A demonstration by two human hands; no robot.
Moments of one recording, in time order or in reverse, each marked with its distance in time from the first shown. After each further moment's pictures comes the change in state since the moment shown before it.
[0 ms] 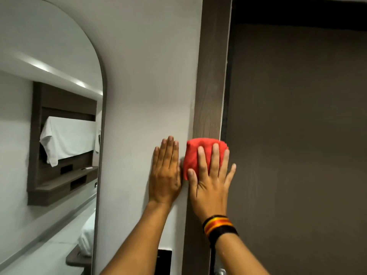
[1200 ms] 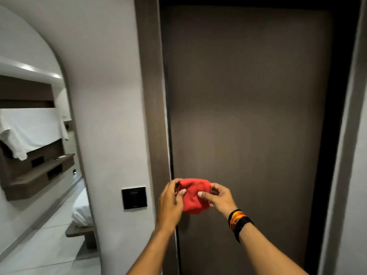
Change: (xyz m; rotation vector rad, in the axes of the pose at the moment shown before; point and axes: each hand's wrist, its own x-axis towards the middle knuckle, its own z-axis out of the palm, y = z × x) left_hand -0.182 0.165 -0.126 -0.838 -0.524 -0.496; right_hand -0.185 0.084 -0.196 0.971 -0.424 1.034
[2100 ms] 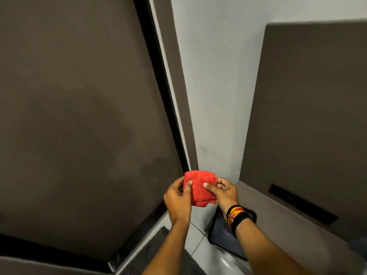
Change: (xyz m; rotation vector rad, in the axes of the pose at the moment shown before) left_hand -0.334 0.089 0.490 -0.257 -0.573 -0.514; right_hand -0.234 0.256 -0.469 0.206 0.962 0.464
